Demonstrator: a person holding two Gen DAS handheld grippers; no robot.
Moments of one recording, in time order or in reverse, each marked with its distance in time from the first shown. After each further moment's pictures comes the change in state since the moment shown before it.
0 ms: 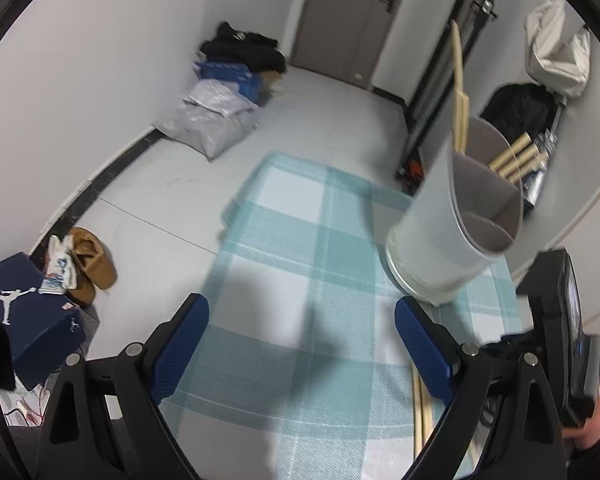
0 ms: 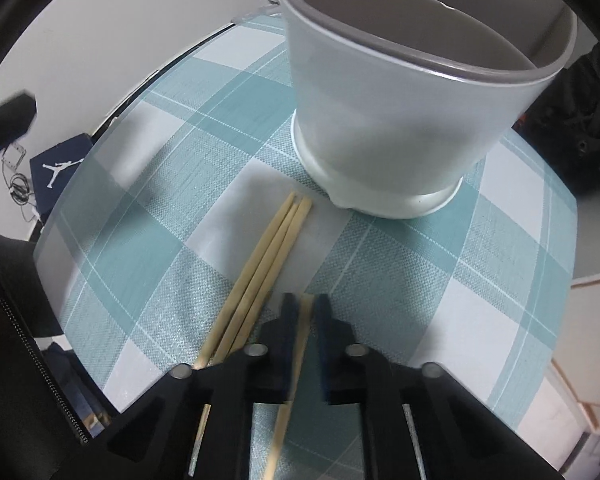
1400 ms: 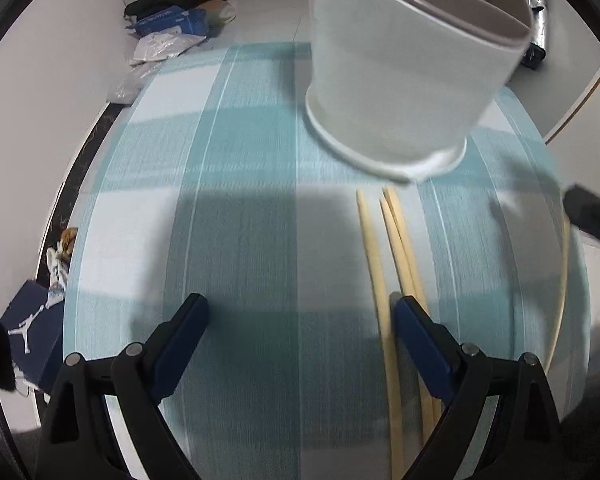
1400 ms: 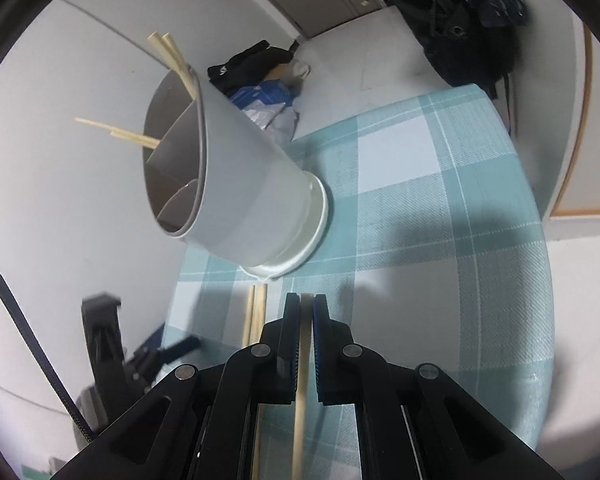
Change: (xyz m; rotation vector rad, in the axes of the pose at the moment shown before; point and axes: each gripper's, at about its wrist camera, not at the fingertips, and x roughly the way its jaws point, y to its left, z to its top) left arm 0.081 -0.084 -0.033 0.261 0.319 0.131; right arm -0.041 -0.120 -0.068 0.596 -0.374 0.388
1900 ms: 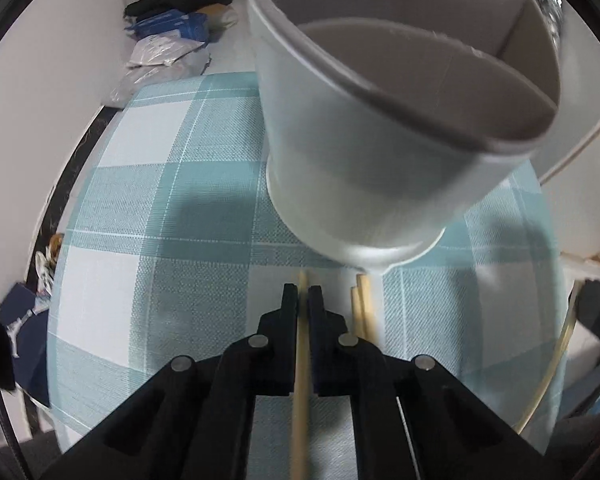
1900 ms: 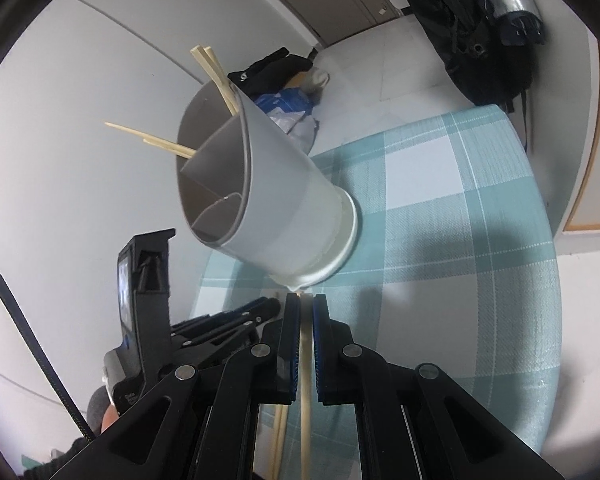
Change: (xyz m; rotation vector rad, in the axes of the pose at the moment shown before) left arm 0.000 -0.012 0.020 -0.076 -0.036 -0.034; right arm -0.015 0.014 0.002 -0.028 -0.035 0.058
